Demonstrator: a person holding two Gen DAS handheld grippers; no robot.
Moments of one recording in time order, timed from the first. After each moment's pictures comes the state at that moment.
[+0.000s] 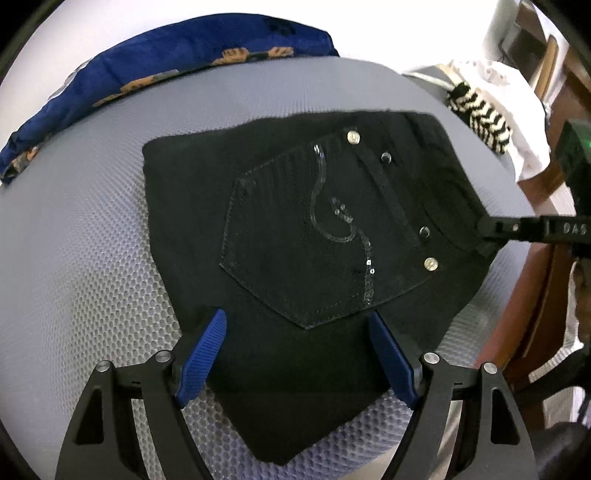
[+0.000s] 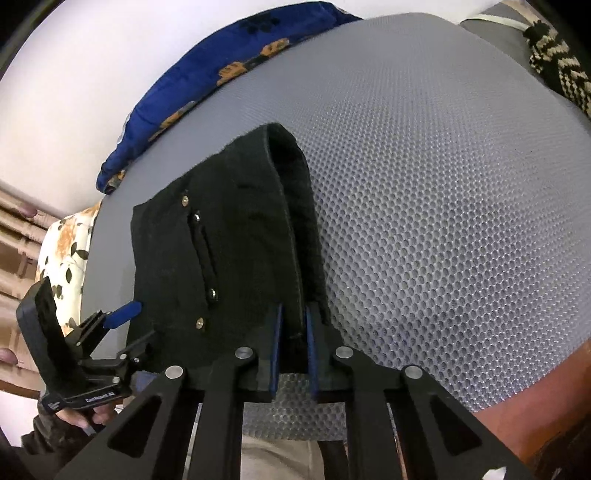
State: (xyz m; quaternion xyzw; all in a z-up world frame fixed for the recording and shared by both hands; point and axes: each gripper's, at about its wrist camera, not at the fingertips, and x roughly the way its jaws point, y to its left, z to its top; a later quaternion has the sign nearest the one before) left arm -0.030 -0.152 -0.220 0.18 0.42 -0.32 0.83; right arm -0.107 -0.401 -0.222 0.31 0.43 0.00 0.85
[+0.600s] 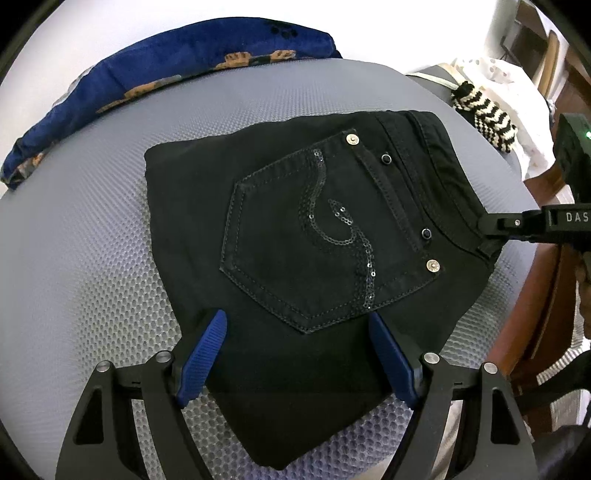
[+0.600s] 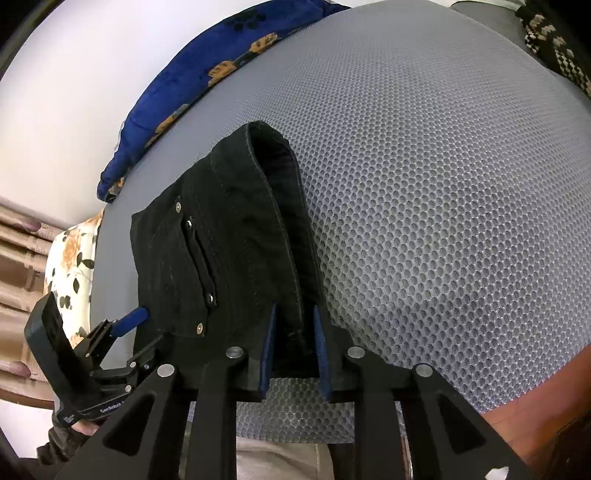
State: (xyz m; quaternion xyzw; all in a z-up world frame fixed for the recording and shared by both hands) left arm -0.030 -0.153 -0.214 0.19 0.41 -0.31 0.84; right arm -0.102 -0.413 -0.223 0.33 0.43 0.00 0.84
